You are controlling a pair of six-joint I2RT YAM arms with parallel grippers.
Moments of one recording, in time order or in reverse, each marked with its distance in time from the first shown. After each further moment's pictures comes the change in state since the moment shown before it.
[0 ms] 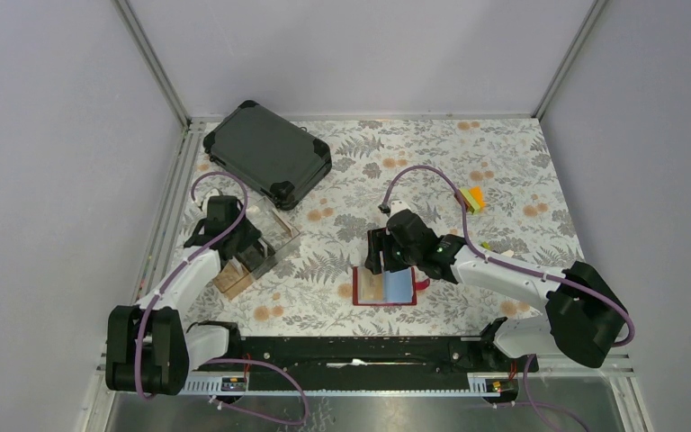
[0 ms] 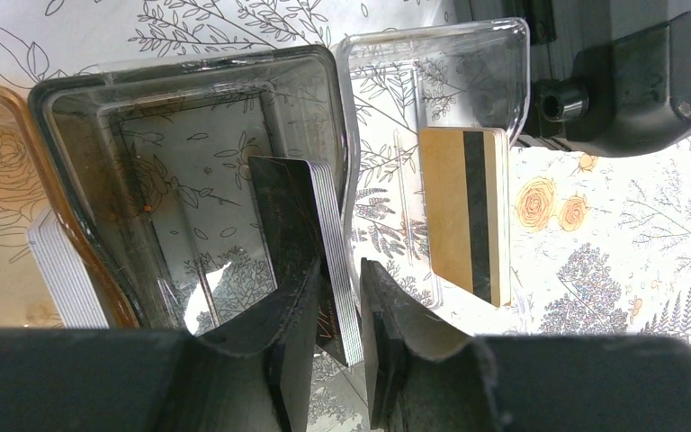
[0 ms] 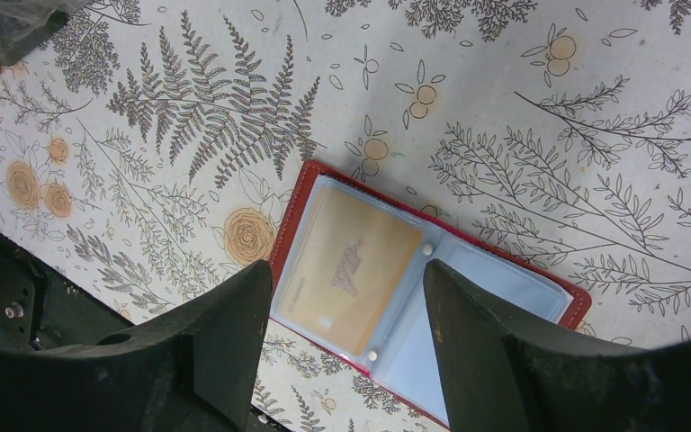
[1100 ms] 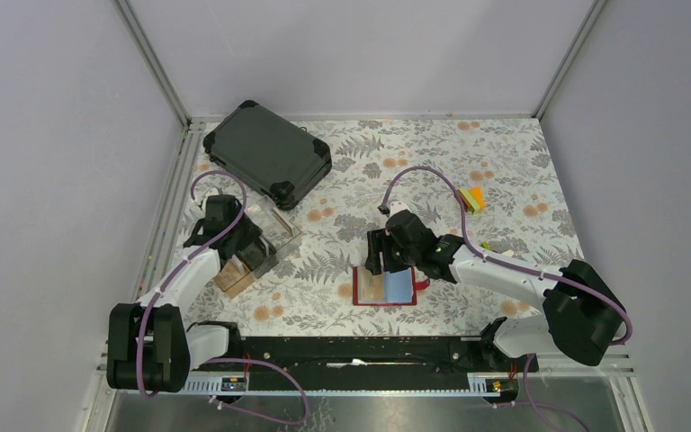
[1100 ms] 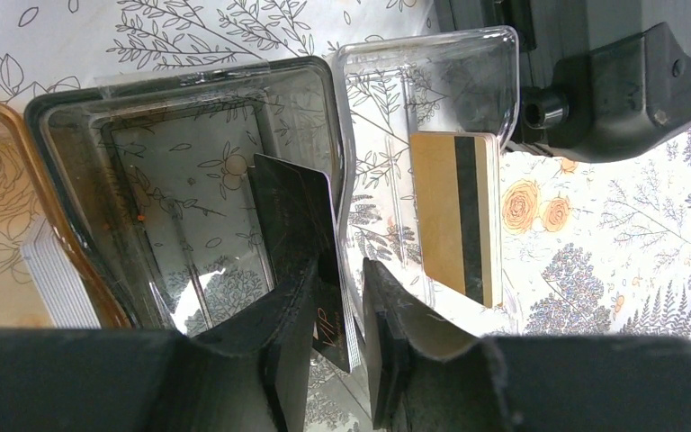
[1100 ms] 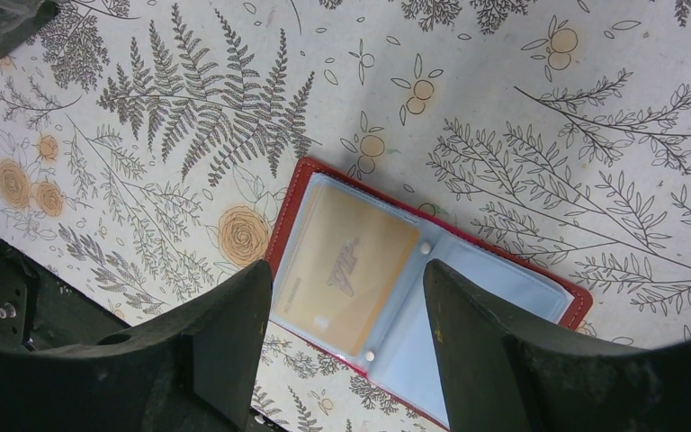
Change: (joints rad) left arm 0.013 0.010 -0.005 0.041 0.041 0.001; right arm 0.000 0.013 -0.001 0.000 -0.002 0.000
